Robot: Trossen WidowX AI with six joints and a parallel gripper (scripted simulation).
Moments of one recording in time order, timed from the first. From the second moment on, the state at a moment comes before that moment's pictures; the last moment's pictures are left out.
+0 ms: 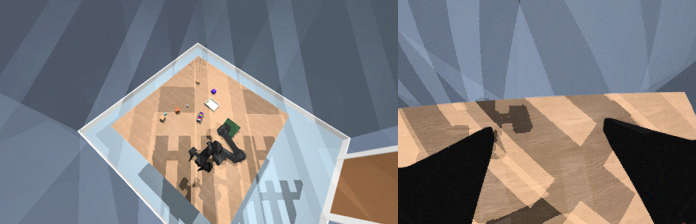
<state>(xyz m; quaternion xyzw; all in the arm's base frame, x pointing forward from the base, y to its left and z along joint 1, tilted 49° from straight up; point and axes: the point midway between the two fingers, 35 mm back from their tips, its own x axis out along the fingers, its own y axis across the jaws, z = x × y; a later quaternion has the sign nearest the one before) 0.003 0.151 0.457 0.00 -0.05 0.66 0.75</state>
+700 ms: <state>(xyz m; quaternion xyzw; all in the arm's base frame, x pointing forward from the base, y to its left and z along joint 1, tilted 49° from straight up) 0.214 0.103 0.430 0.16 0.00 0.52 0.84</state>
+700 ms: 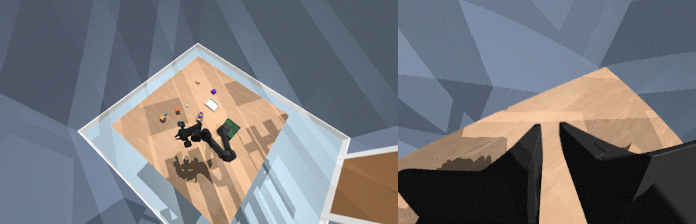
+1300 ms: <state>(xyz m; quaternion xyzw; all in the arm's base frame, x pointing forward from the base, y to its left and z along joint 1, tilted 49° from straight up) 0.353 0.041 0.209 0.18 0.28 0.34 0.88</state>
